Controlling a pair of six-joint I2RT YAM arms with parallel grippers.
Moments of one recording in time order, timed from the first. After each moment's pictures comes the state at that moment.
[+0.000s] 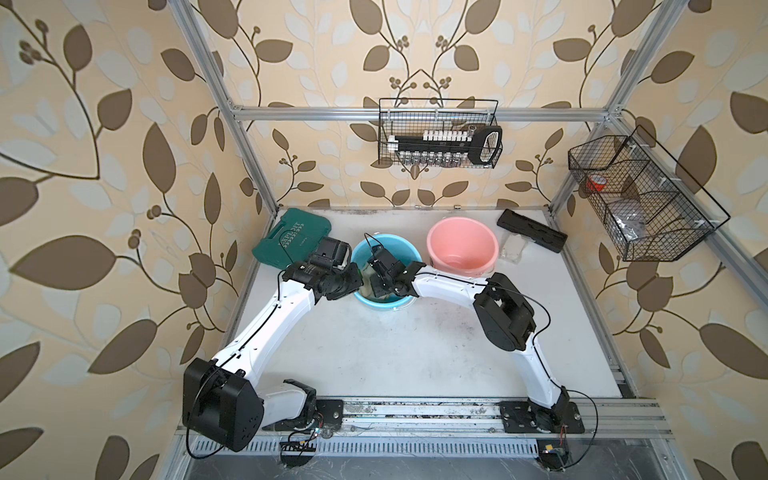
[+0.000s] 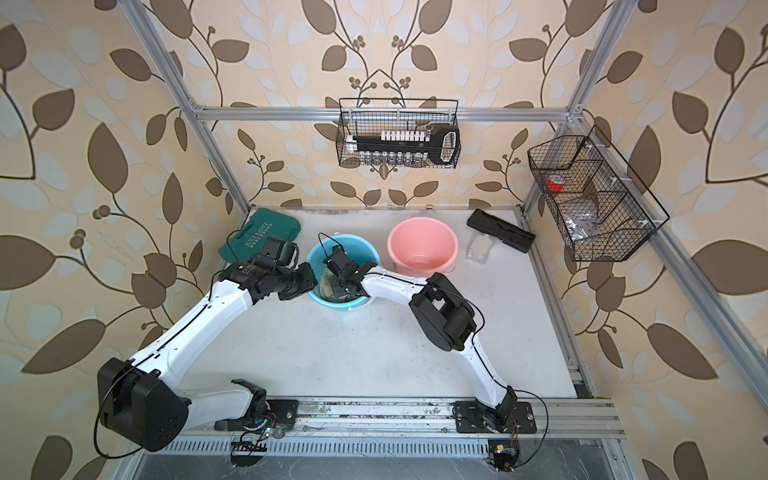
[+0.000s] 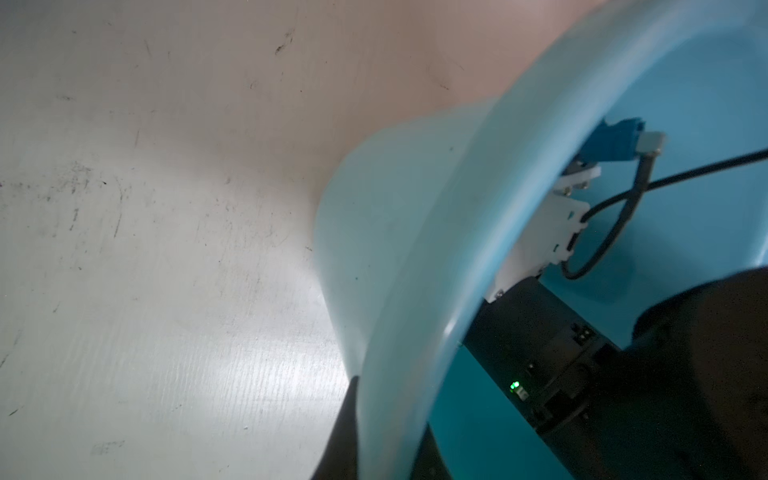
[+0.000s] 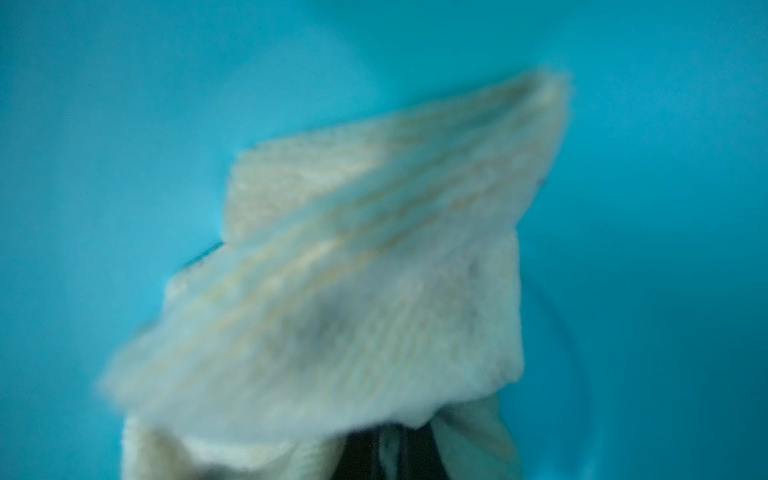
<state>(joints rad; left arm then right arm) -0.33 1.25 1.07 -0.81 0.13 -0.72 0.85 2.24 1.73 -0.40 0.15 0.44</state>
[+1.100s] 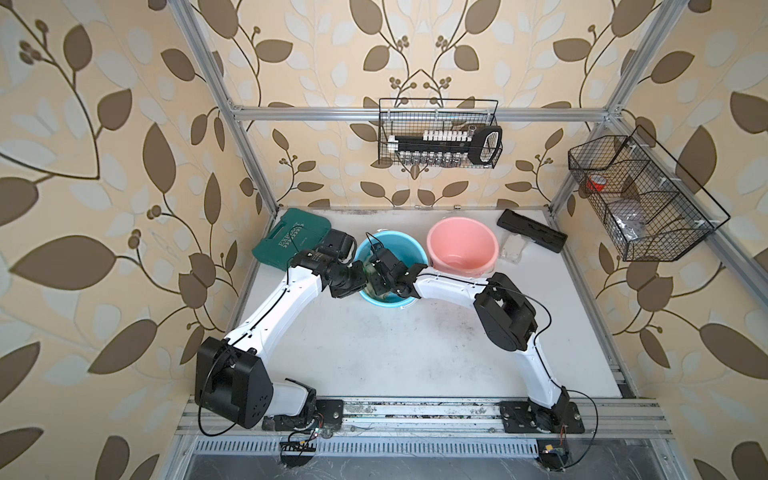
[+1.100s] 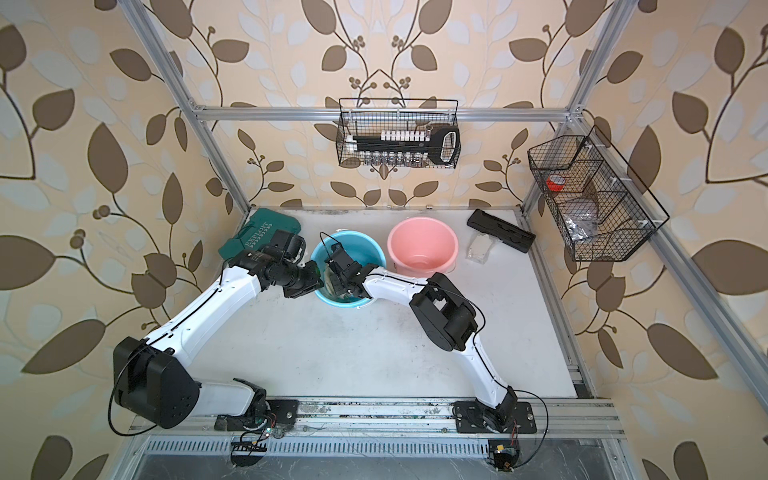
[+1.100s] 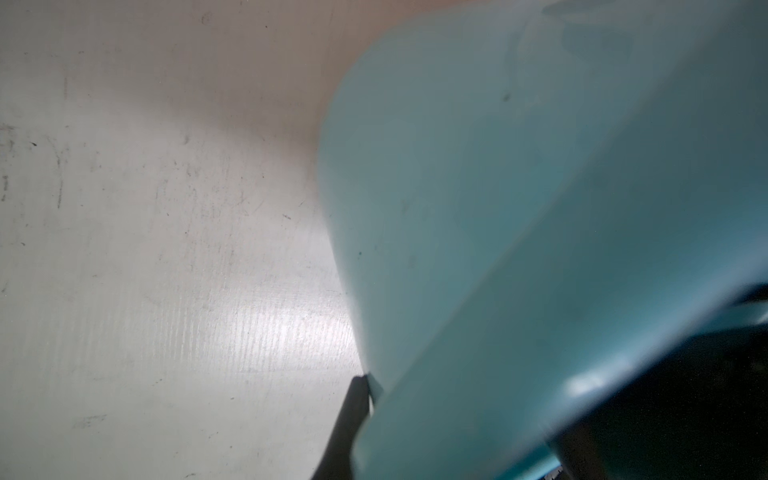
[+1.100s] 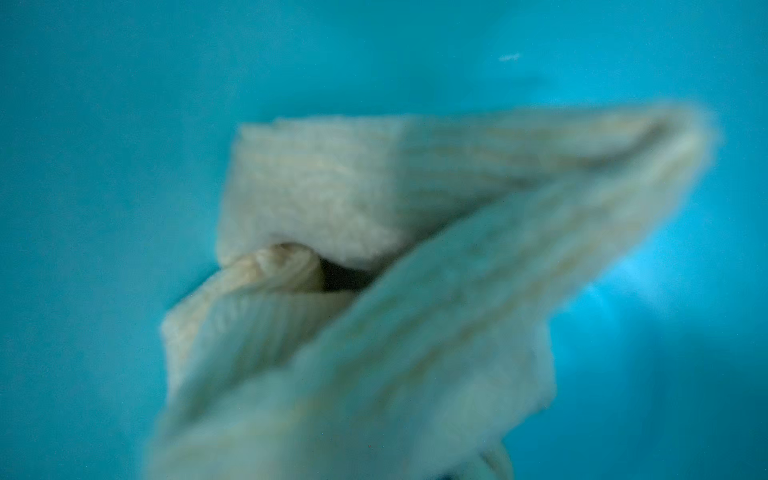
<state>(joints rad) -0.33 1.38 1.19 -0.92 0.23 -0.69 0.86 2.23 1.68 -0.32 0.30 0.36</state>
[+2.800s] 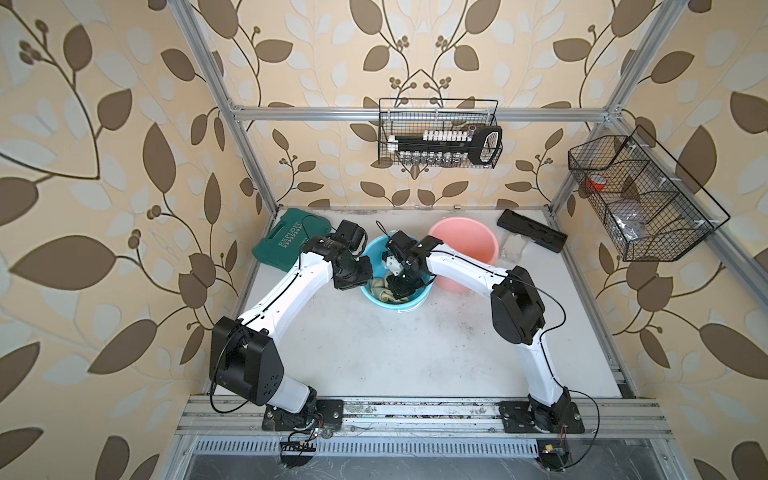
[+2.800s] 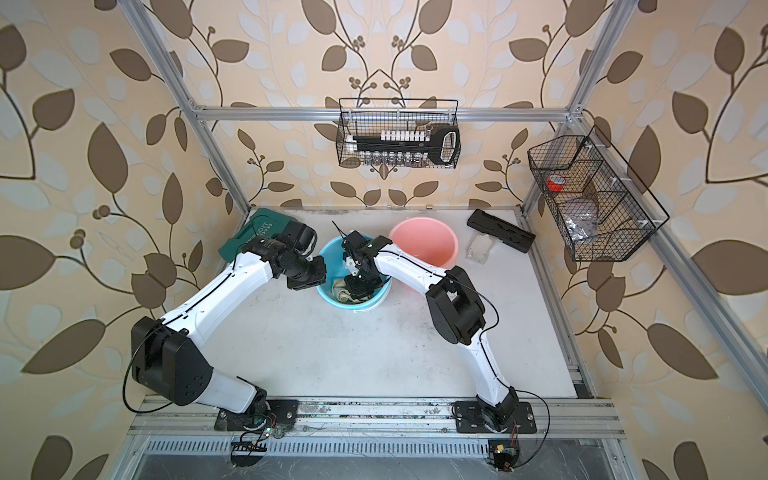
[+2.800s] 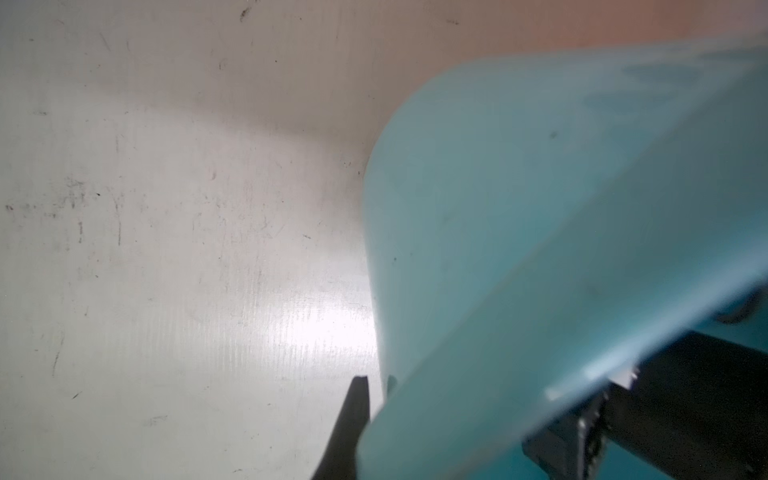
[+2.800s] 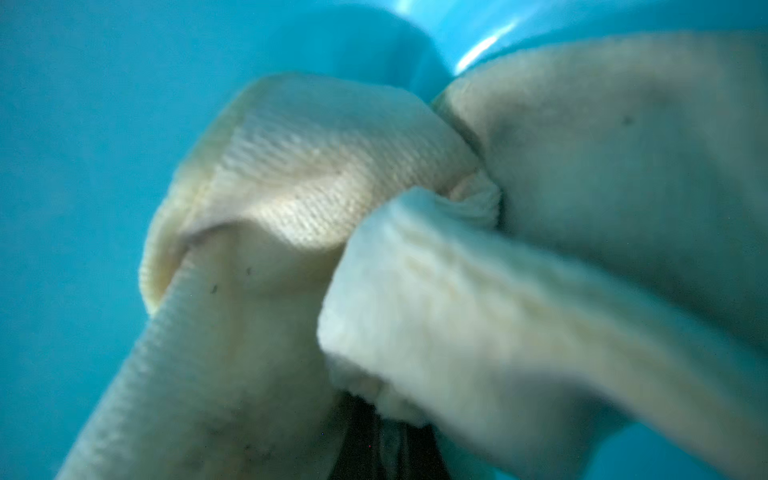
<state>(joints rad) -0.35 1.48 1.32 -1.00 0.10 -0.61 0.74 2.18 1.87 -0.97 -0.28 0.29</state>
